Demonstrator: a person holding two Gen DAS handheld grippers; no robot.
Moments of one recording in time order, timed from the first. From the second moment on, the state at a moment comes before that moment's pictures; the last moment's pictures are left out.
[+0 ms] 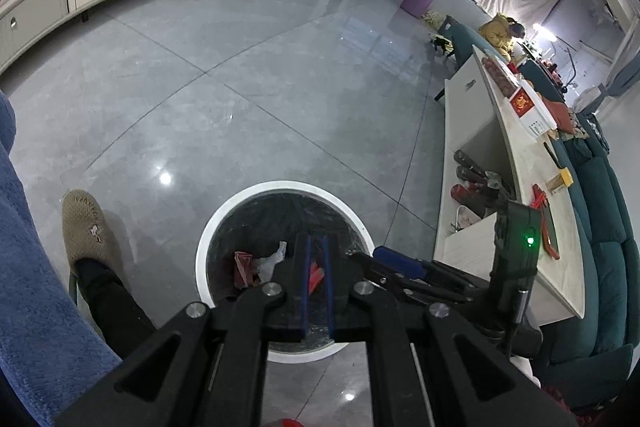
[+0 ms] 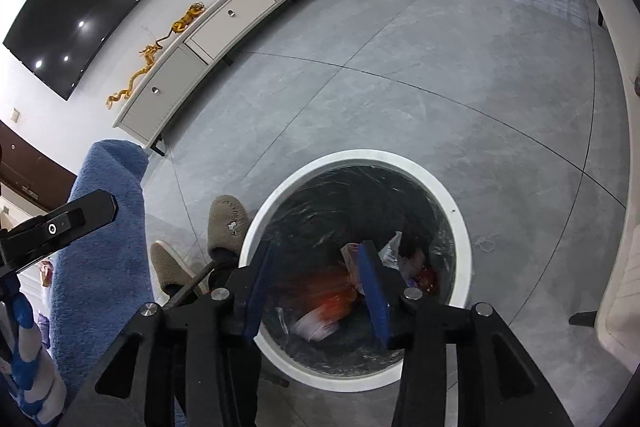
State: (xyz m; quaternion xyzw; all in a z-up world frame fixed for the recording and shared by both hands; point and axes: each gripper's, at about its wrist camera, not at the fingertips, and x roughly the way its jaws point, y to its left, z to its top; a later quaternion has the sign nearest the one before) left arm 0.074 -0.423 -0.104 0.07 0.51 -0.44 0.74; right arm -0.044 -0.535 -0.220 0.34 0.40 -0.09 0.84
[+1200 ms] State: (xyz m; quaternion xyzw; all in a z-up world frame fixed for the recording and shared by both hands) left arm 0.012 -0.190 0.018 0.00 0.36 -0.34 0.87; right arm -0.067 -0.422 -0.071 0.20 0.32 -0.08 0.92
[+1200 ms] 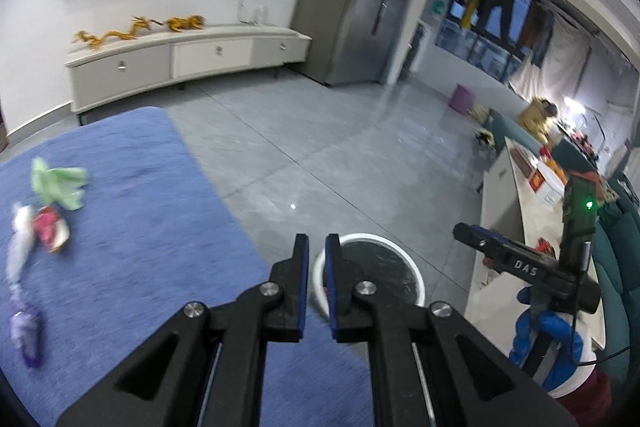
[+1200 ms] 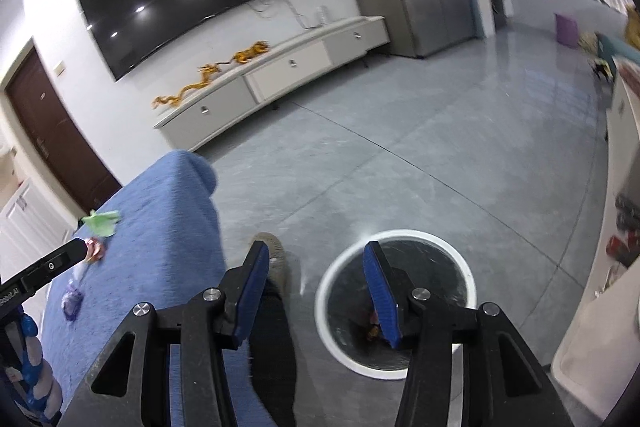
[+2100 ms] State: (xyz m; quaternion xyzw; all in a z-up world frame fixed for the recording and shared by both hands) left arm -0.040 0.065 0.021 -0.14 0.28 -0.20 0.93; right arm -0.007 -0.251 -0.042 0.09 0.33 0.08 0.94
